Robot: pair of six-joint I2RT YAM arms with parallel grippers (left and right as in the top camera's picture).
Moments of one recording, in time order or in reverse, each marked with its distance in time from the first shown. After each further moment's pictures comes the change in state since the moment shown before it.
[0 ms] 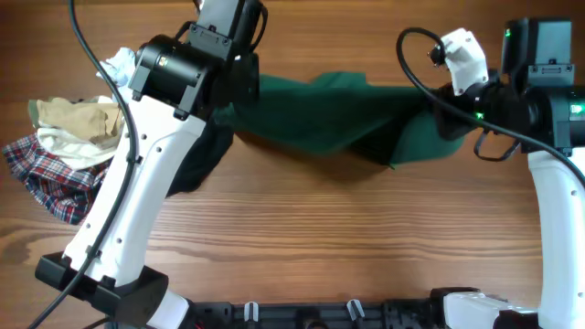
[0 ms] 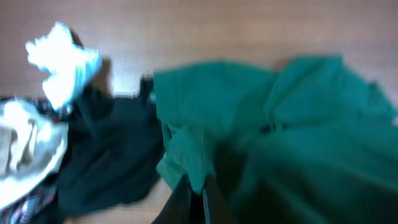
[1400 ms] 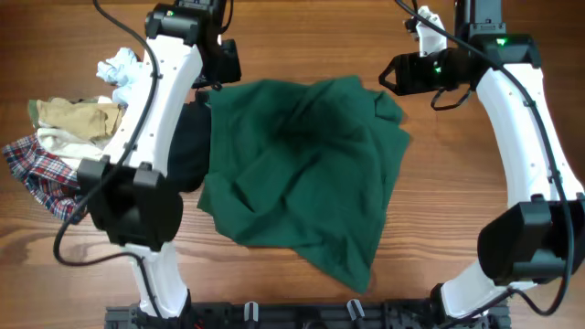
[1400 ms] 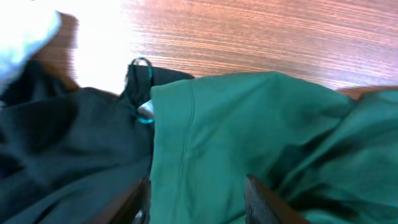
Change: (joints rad) left arm 0.238 0.355 0.003 0.159 0.200 0.000; right arm -0.005 0.387 -0.005 0.312 -0.097 0.204
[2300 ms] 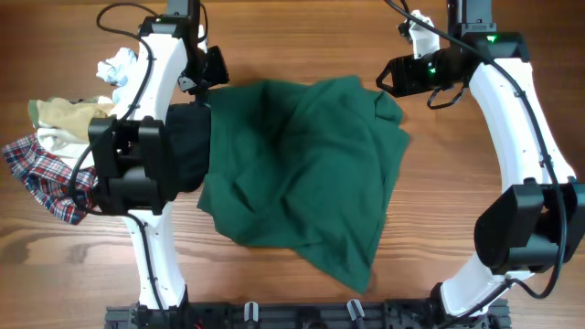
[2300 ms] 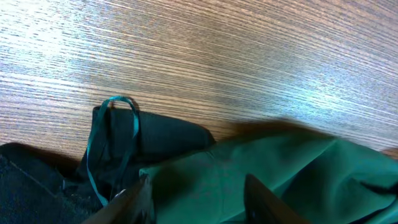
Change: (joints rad) left arm 0.140 0.253 0.000 0.179 0.212 -0.008; right arm 0.000 0.054 0.000 0.022 0.000 -0.056
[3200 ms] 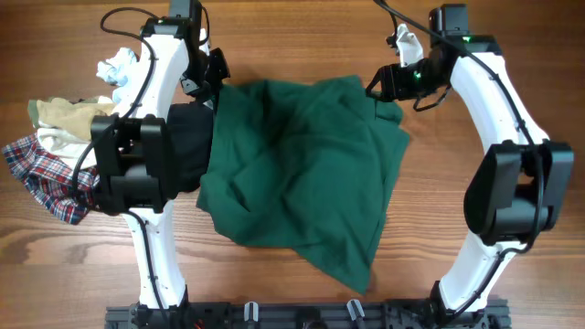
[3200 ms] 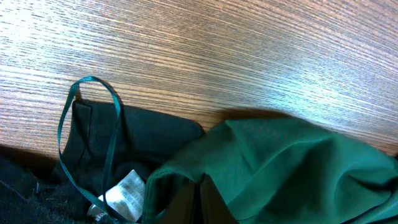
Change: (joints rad) left arm -0.001 0.017 0.000 -0.003 0.040 -0.016; right arm 0.000 0.174 -0.014 0.068 -0.061 0.043
